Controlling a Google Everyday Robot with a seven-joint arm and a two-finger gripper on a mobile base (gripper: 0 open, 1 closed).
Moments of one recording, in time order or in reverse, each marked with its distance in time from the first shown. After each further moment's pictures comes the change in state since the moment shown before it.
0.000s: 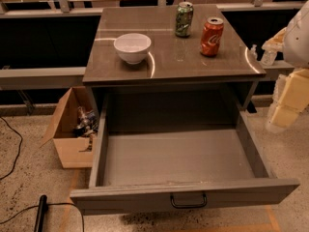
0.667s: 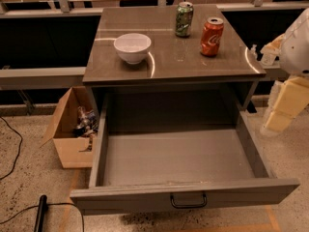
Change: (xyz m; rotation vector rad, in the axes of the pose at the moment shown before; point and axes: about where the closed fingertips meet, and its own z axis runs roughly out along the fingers) arm 0.001 0.000 0.011 0.024 -0.011 0.012
